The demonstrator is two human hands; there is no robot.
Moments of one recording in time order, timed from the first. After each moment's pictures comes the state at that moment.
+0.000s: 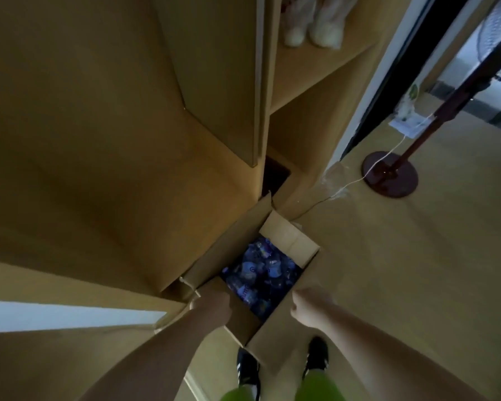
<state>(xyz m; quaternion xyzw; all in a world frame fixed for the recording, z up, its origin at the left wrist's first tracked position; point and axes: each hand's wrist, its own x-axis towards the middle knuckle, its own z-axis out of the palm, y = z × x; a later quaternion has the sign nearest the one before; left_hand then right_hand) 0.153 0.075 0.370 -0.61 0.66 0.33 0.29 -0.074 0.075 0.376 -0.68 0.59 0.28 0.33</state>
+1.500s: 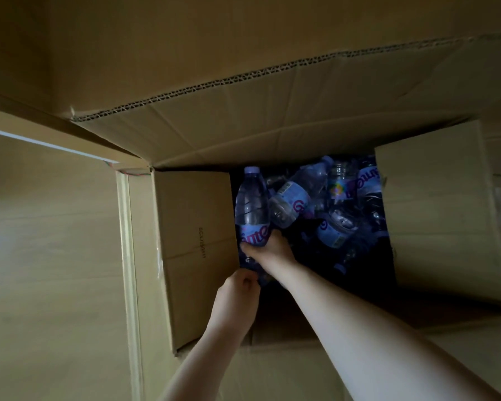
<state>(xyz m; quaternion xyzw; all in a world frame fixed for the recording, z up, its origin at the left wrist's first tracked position) 0.049 0.076 -0.053 -0.82 0.08 0.54 -0.15 0.010 -0.015 -0.134 -0.52 0.59 0.18 0.59</state>
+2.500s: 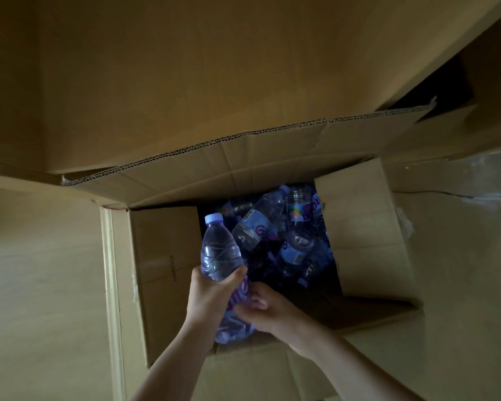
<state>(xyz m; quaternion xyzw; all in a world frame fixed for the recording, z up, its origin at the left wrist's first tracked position) 0.046 0.020 0.002 -0.78 -0.08 0.50 -0.36 -0.079 -0.040 -0.002 -0.38 0.42 0.17 0.81</state>
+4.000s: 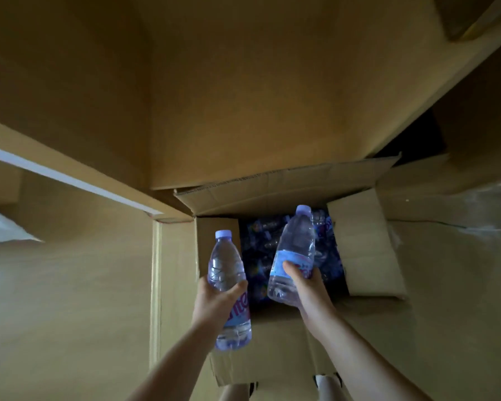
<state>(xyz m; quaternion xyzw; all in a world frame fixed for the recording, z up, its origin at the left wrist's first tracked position) 0.071 0.086 0.108 -0.81 -0.06 0.47 -0.35 -0.060 -0.030 0.077 -0.29 0.60 -0.06 0.74</state>
